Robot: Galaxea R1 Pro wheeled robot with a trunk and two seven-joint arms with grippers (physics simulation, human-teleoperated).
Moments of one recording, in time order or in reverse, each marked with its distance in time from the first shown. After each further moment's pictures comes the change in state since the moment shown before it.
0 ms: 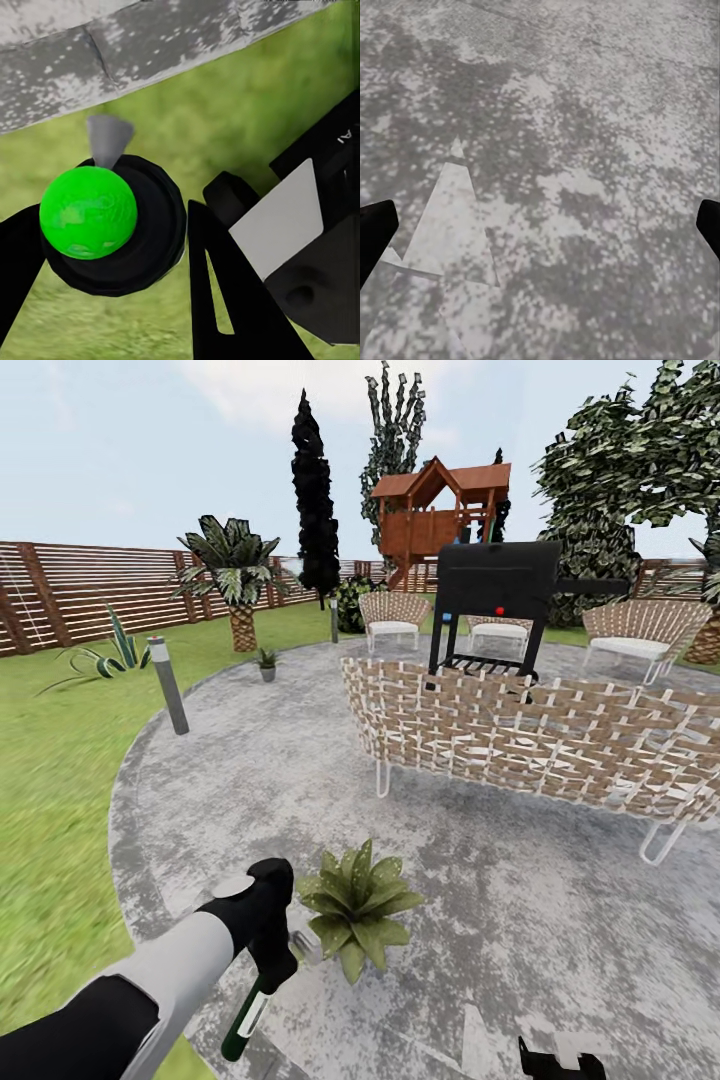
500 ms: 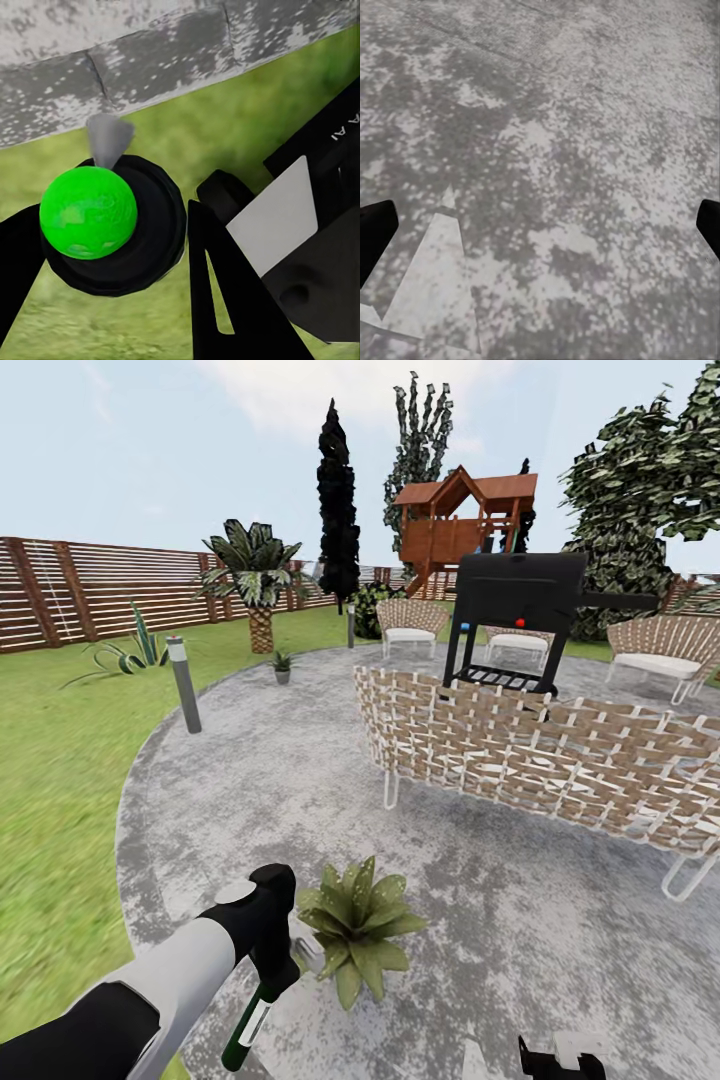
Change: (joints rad) left arm 0.018 -0.007 0.001 0.000 -0.001 0.000 0.002; right arm 0.000 0.000 0.000 0.000 0.000 0.000 0.000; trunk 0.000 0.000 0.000
